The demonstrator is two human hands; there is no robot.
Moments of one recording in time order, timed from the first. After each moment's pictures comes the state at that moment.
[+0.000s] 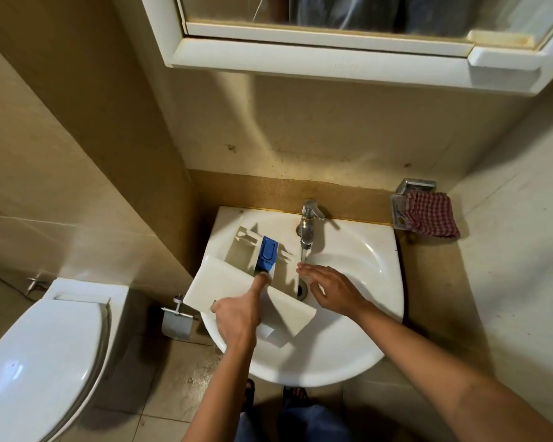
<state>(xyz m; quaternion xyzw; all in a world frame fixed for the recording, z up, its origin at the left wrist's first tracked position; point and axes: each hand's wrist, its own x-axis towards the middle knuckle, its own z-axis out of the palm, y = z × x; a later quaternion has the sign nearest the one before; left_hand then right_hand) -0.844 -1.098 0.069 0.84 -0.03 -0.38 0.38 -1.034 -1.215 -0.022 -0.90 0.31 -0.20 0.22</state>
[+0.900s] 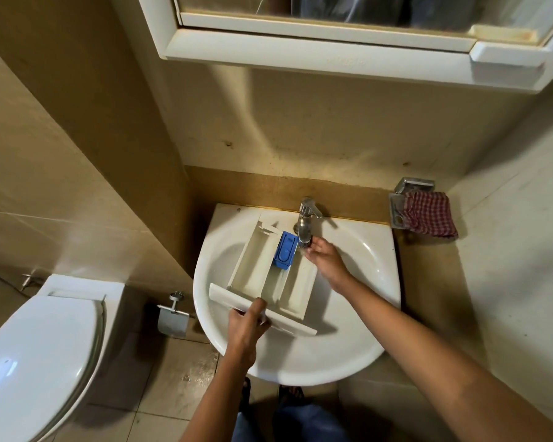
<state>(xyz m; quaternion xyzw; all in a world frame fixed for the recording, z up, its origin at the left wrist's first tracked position) -0.860 -1.077 0.033 0.64 -0.01 -0.55 0.53 -0.991 -1.243 0.022 -0.52 0.55 -0.24 0.60</state>
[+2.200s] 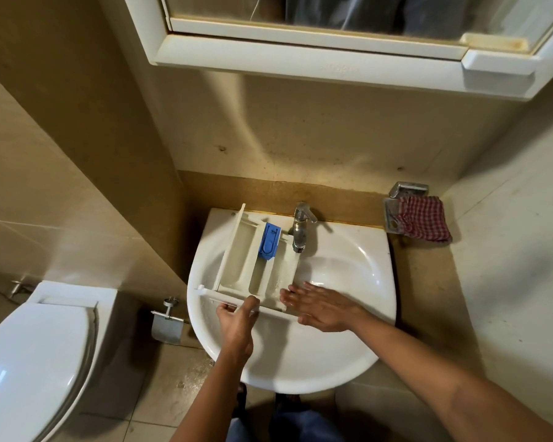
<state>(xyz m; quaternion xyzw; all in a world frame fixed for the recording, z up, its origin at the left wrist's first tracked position) -0.854 -1.101 0.003 0.61 0.03 -0.51 0.60 -1.041 -1.212 -0.015 -0.96 0.16 0.15 0.18</state>
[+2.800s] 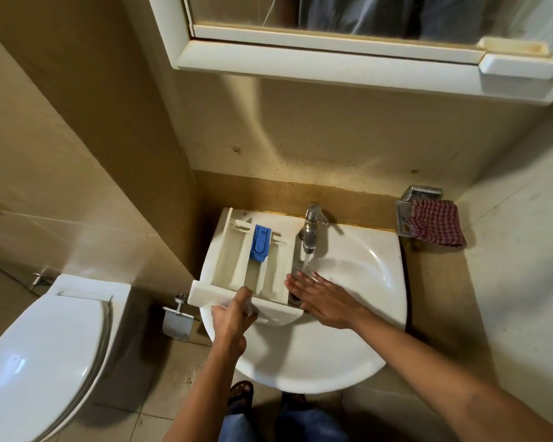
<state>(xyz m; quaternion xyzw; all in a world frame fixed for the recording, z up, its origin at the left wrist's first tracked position) -0.827 -1.092 0.035 0.66 0.05 -0.50 0.56 -1.028 -1.212 -0.014 -0.96 0.23 0.08 0.16</state>
